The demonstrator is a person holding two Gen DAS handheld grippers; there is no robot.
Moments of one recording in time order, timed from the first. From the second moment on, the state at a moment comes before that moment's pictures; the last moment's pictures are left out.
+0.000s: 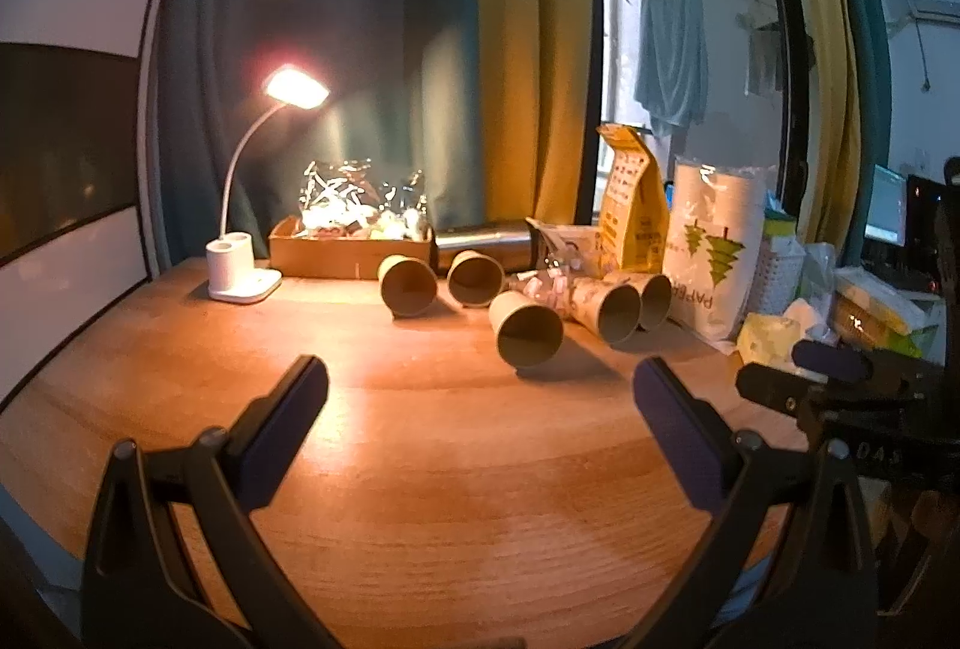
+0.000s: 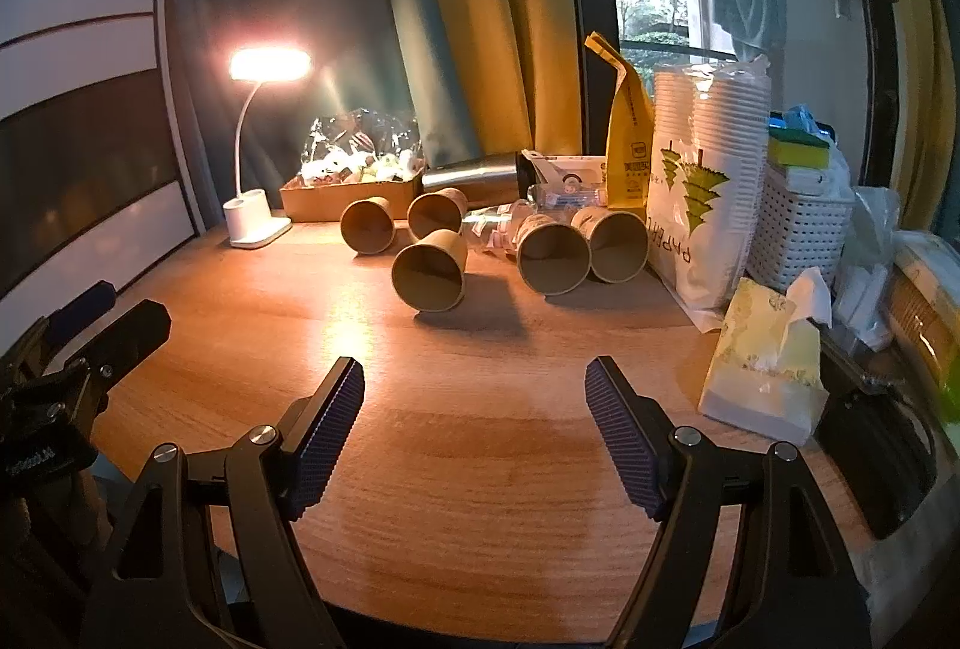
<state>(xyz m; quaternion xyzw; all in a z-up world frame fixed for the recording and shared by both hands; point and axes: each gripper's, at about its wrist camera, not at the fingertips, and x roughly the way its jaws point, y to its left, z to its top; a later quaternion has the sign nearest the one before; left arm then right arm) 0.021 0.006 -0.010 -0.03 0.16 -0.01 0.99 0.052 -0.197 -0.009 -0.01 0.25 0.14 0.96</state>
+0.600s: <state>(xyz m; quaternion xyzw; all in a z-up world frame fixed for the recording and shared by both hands) 0.181 -0.011 -0.002 -0.09 0.31 -0.10 0.94 0.162 -0.239 -0.024 0.04 0.33 0.08 0.94</state>
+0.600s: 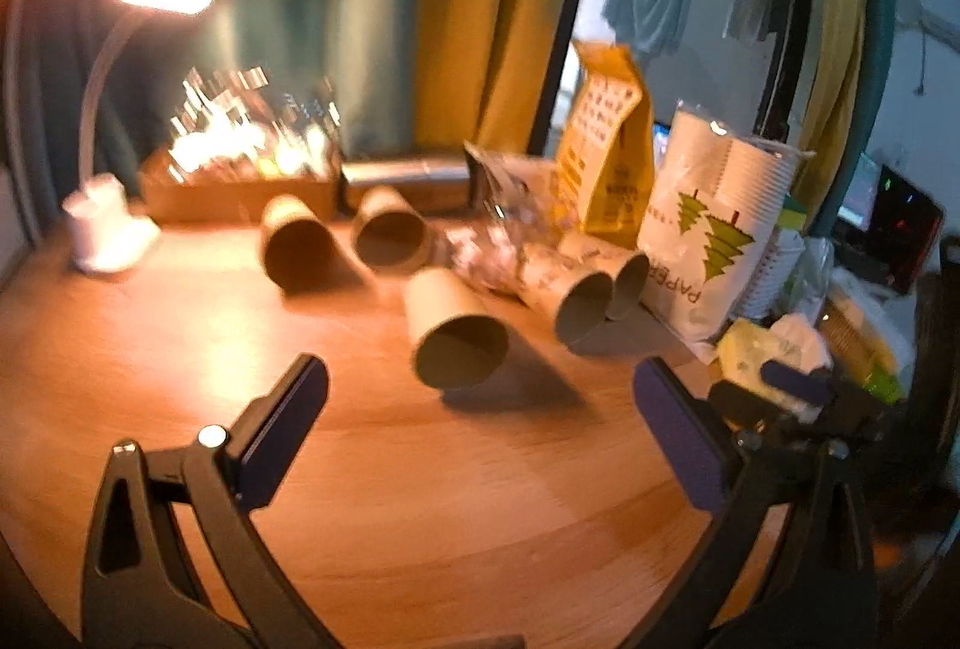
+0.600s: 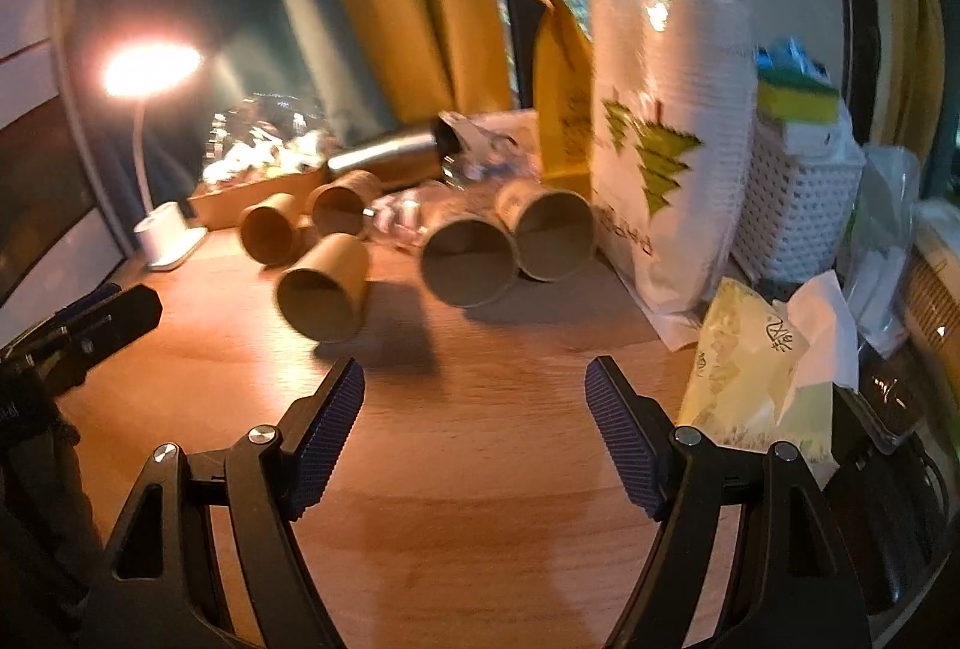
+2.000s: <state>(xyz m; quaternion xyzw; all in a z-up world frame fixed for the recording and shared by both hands) 0.411 -0.111 -0.064 -0.13 0.55 -0.07 0.82 0.259 -0.298 -0.051 0.12 0.39 0.10 0.91</state>
